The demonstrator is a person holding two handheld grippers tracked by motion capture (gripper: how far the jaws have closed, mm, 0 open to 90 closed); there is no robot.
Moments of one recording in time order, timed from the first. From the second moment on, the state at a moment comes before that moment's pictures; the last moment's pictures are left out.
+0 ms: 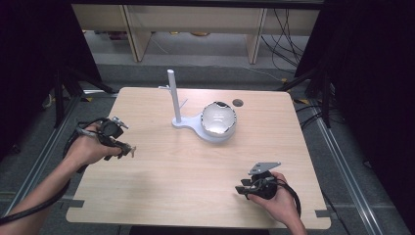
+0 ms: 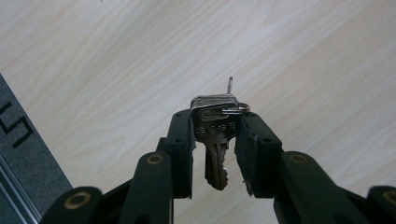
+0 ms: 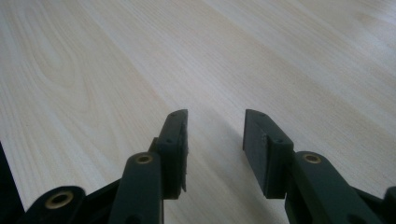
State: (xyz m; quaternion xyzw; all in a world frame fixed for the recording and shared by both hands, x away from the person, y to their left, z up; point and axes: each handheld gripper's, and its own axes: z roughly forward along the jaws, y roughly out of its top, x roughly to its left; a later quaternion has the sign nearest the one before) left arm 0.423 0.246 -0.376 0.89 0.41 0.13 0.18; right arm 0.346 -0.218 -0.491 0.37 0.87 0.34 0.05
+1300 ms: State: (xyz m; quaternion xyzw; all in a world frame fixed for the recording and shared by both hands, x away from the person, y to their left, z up) left arm 0.492 0.198 -0.326 0.86 0.36 0.24 0.25; right arm 0.347 -0.220 -0.493 0.37 0.86 0.34 0.06
